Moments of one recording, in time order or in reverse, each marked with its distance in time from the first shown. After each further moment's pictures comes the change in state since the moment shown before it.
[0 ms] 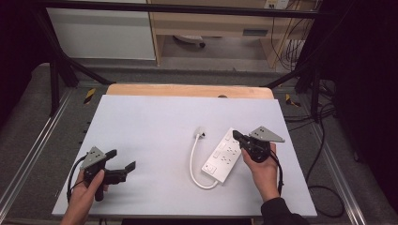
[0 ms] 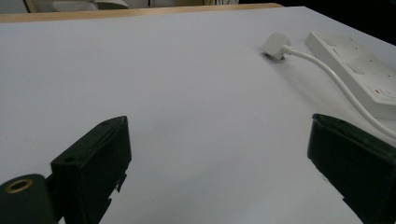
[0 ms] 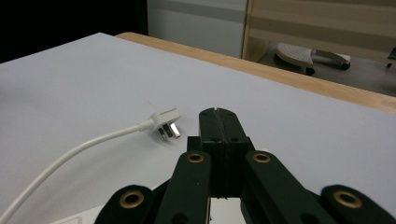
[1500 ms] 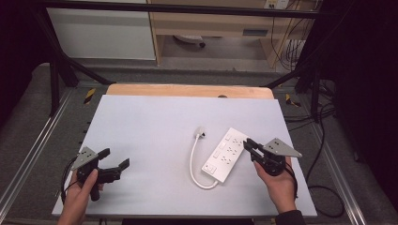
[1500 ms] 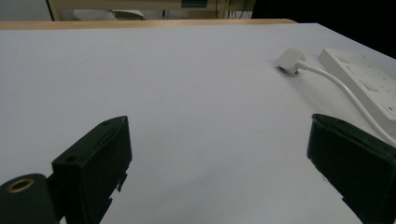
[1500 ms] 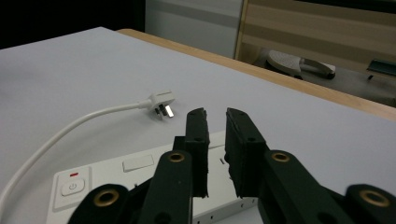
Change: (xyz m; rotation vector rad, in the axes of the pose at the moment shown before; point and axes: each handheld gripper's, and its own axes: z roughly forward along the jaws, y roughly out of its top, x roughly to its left) left arm 0.009 0.000 -0.010 -0.042 0.038 -0.035; right arm -0.002 -0.013 -0.049 -0.018 -0.023 -0.067
